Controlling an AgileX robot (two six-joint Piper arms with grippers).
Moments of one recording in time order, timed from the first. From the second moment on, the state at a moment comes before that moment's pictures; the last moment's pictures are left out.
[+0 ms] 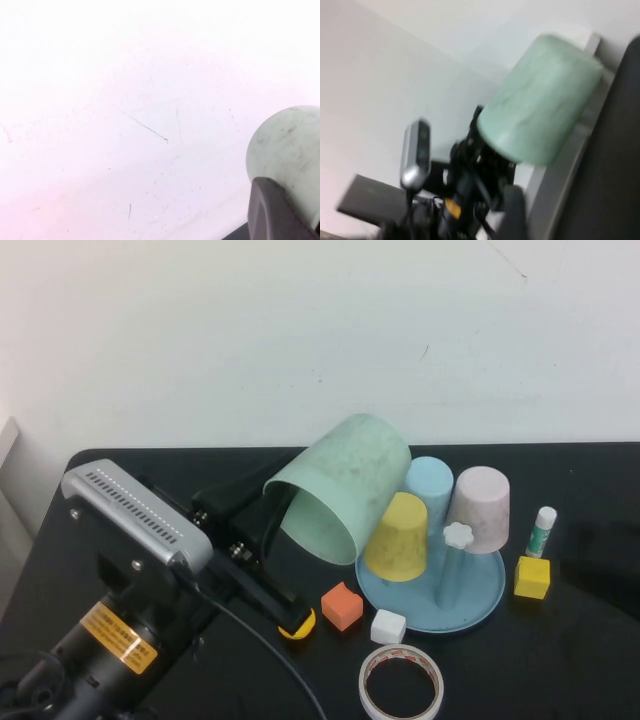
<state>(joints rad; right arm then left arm) -0.01 0.96 -0.47 1.70 1.09 -0.95 -0.66 1.34 -0.44 0.10 -1.09 0.01</state>
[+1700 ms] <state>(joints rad) 0.56 1.62 -1.15 1.72 0.63 -0.68 -0.66 1.34 -0.44 -0.07 -1.10 0.02</state>
